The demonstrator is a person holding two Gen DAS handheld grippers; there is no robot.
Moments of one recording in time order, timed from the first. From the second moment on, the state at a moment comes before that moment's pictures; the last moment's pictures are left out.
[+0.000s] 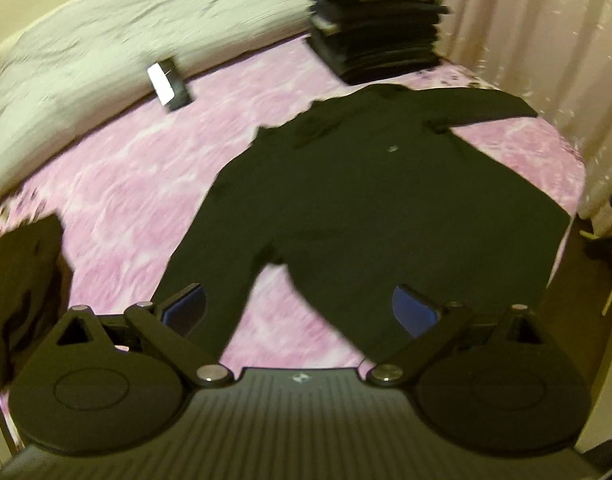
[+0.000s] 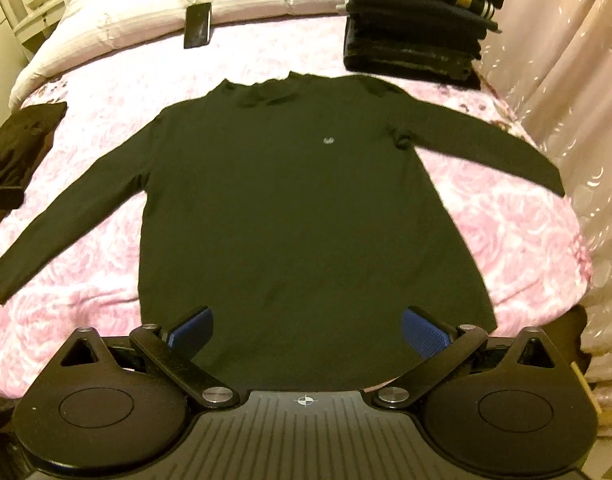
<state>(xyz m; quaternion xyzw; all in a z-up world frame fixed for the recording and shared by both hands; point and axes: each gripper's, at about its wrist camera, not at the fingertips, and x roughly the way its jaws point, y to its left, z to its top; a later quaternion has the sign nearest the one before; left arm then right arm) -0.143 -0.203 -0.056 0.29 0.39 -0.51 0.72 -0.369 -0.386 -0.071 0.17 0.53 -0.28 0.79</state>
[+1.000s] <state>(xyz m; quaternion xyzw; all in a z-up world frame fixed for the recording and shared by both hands) -0.178 -0.167 -0.082 0.28 0.42 -0.44 0.74 -0.321 -0.353 -0.094 0.07 0.51 -0.11 0.85</state>
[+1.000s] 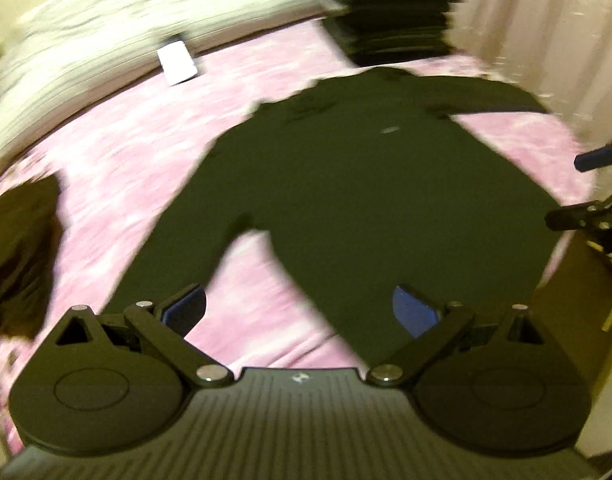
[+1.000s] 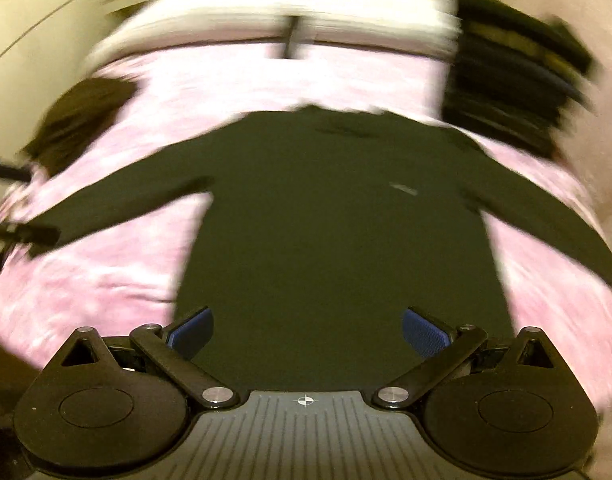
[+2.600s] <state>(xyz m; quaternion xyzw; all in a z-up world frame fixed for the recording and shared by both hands) -0.014 -0.024 -0.176 0.26 0.42 -0.31 0.81 -0.205 -0.474 -0.153 0.25 0.20 -0.27 0.91</state>
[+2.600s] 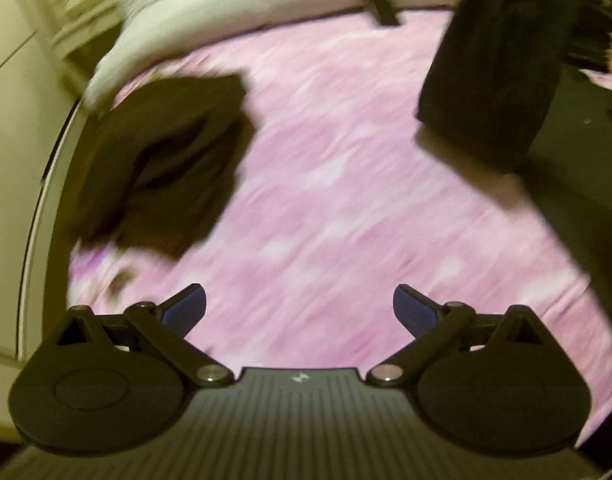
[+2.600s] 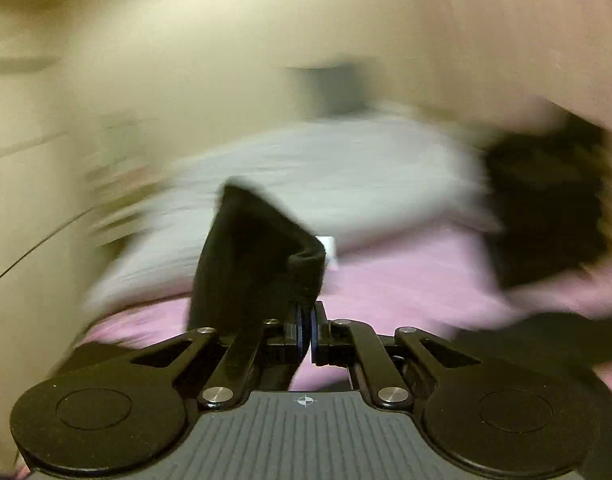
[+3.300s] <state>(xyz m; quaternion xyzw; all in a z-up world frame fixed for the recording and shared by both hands) -0.195 -0.378 -0.206 0.37 0.41 -0.41 0.72 -0.338 -0.692 -0.317 0.46 0.27 -0.24 0.81</state>
